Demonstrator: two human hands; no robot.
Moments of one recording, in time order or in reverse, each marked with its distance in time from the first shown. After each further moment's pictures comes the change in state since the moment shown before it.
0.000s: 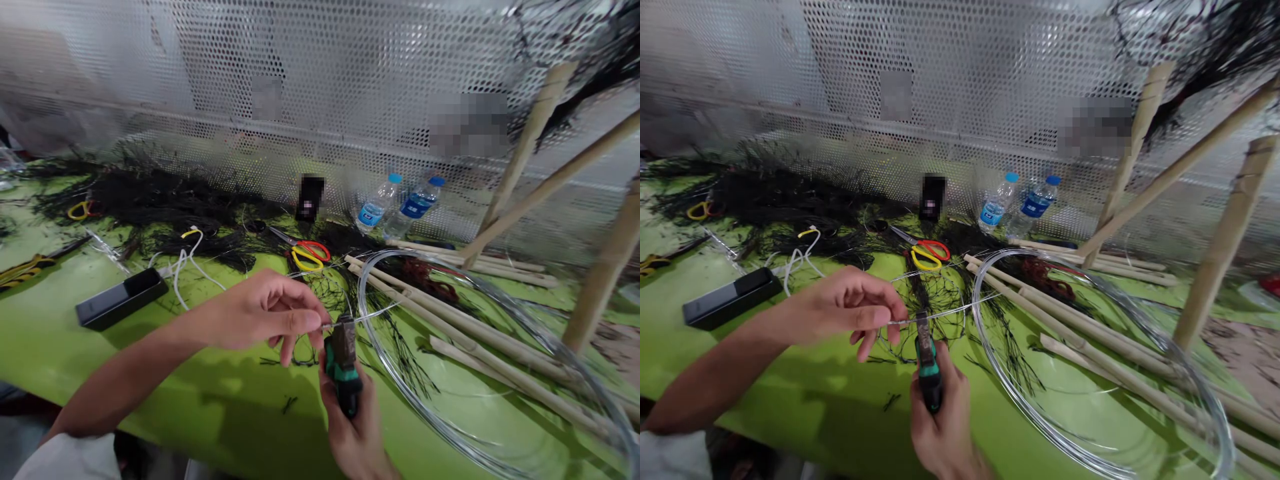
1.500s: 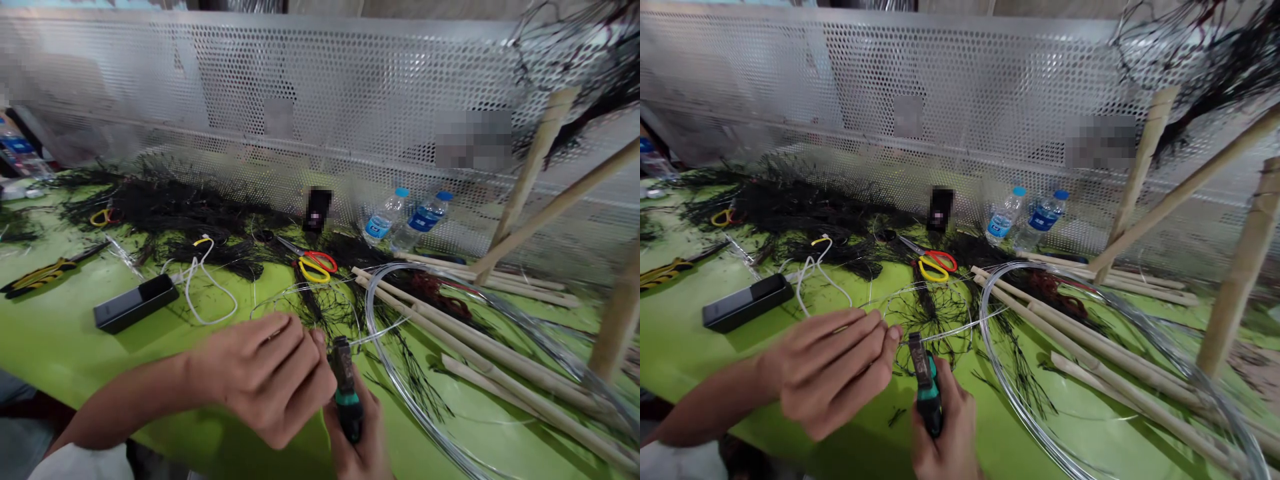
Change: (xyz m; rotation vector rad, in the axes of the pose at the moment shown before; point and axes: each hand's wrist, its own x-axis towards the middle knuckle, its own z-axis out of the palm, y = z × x) left_hand -0.022 0.000 0.025 1.854 0.391 1.045; right_hand -0.015 0.029 0.003 -0.079 0.137 -0.042
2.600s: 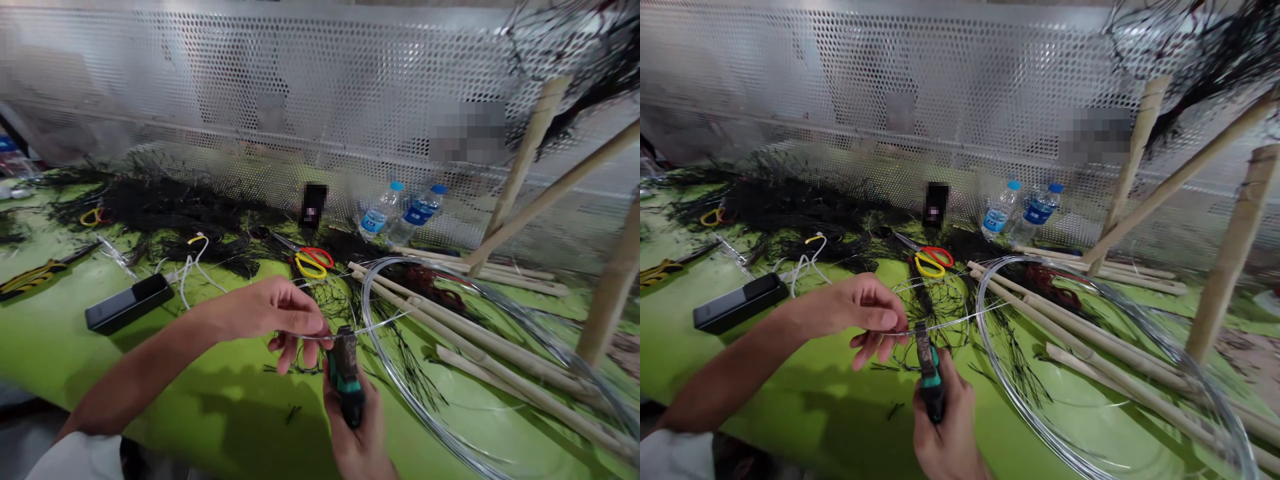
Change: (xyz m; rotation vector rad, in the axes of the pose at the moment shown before) left_hand -0.005 -0.034 0.038 -2.107 -0.533 -0.999; right_hand 0.012 -0.016 -0.003 0.051 -0.152 0.008
